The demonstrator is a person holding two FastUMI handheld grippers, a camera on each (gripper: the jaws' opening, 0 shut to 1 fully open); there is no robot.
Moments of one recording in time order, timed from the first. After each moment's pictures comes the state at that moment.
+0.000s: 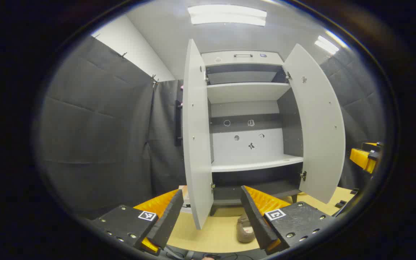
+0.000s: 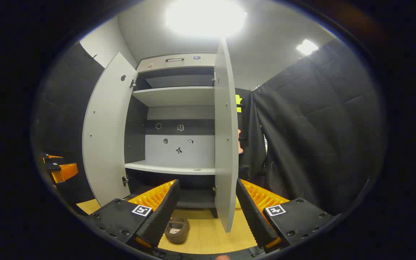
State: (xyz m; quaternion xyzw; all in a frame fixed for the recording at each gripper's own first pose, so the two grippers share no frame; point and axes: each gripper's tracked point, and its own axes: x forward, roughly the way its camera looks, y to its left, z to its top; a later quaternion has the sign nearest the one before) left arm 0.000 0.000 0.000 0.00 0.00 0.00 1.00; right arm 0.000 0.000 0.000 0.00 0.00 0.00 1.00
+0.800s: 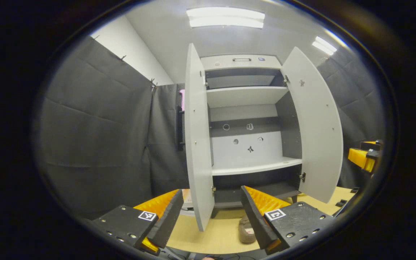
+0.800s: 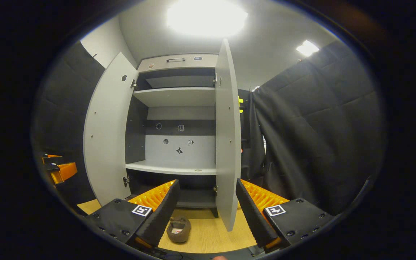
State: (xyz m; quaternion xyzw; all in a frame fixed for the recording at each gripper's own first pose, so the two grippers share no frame) left arm -0.005 0.011 0.003 -0.01 -0.01 -0.01 1.00; right arm -0.008 0.014 0.003 0.00 0.00 0.00 1.00
